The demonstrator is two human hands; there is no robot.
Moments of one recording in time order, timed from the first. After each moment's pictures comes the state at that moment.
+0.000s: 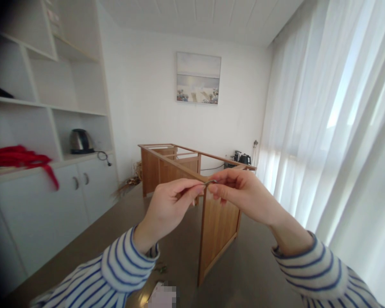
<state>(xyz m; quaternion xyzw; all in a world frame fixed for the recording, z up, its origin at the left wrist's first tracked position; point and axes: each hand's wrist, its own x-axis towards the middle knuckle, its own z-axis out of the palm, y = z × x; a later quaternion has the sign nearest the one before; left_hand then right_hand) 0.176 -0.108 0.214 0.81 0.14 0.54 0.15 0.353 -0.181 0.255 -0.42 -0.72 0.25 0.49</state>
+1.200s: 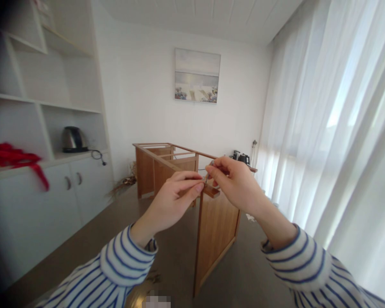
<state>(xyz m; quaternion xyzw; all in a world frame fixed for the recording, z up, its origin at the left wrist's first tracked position) 0.188 -0.072 0.214 0.85 0.16 0.50 0.10 0.352 -0.143 0.262 -0.49 -0.70 0.07 0.52</state>
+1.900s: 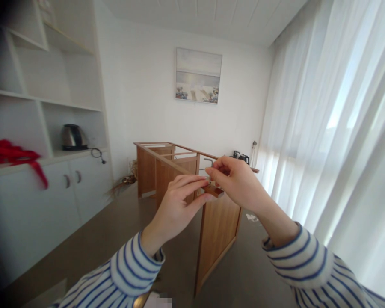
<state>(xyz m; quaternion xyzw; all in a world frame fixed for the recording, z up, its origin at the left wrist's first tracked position) 0.192 -0.077 0.196 0.82 0.18 0.54 0.03 0.348 -0.140 0.263 -0.51 -0.69 0.10 0.50</state>
